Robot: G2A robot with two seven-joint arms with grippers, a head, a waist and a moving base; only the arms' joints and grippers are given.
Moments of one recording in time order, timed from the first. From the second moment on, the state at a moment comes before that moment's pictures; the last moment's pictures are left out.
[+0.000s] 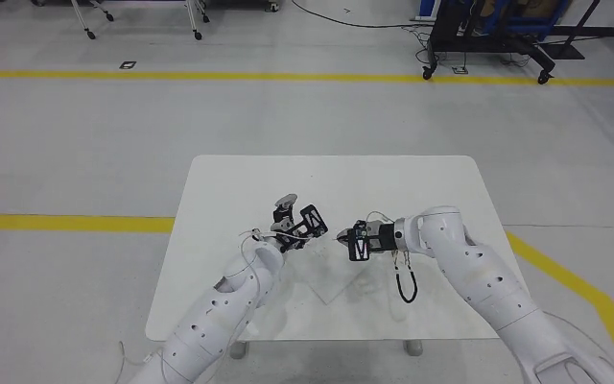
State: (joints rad) left arm 1.16 -1.29 -0.85 -1.44 1.93 -0.13 -0.30; right arm -1.04 -1.06 0.98 -1.34 -1.89 -0.98 -0.28
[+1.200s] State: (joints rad) left arm 1.30 -1.25 -1.16 -1.50 1.23 -0.53 -0.03; right arm -1.12 -0.99 1.05 -1.23 -1.68 -1.01 -0.71
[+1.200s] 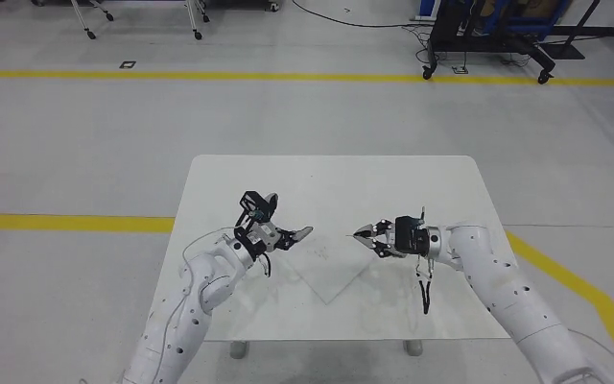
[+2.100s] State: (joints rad) left arm 1.24 -1.27 -0.99 -1.49 1.36 -0.60 0.01; right arm -1.05 -0.93 0.91 -1.20 -1.62 -1.01 -0.81
